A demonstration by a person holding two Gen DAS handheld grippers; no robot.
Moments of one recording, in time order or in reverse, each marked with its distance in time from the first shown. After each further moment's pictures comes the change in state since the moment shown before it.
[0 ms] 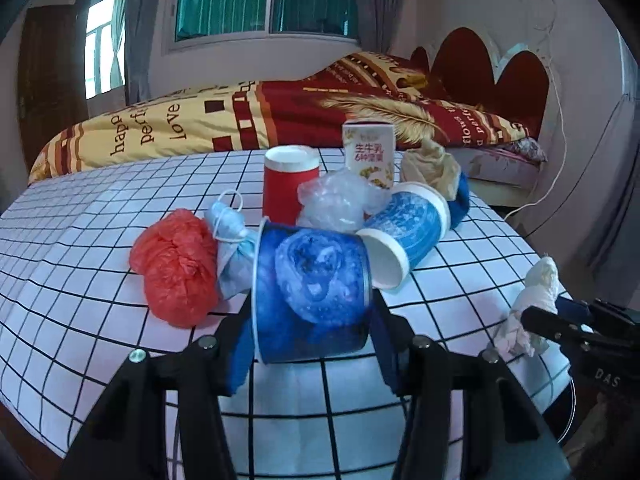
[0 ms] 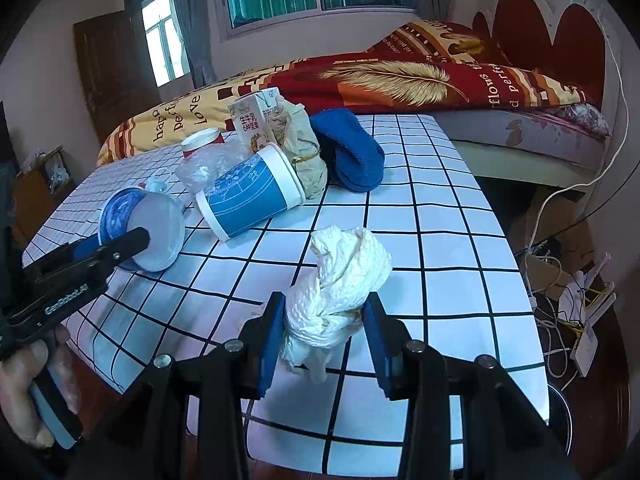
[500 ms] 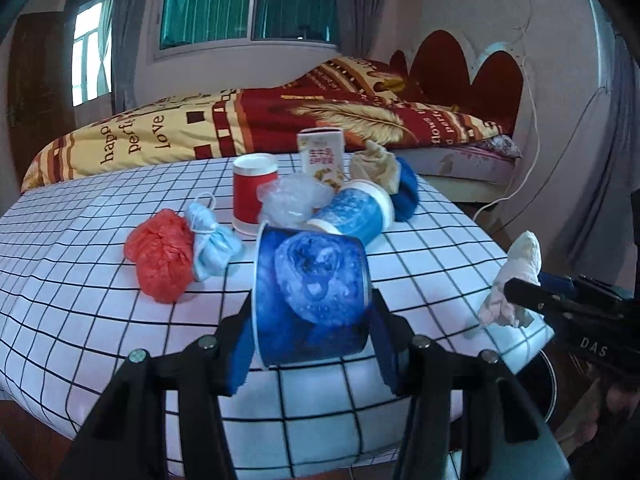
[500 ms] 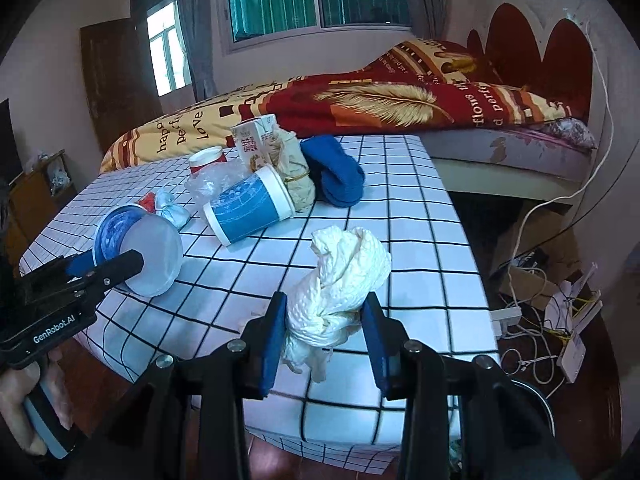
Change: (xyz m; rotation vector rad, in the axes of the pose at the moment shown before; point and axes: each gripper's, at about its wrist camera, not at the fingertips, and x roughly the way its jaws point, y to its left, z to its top) left arm -0.032 -0.028 -0.011 0.024 -0.016 -0.060; right arm -0.043 -0.013 -0.009 -0.019 -0.061 -0.025
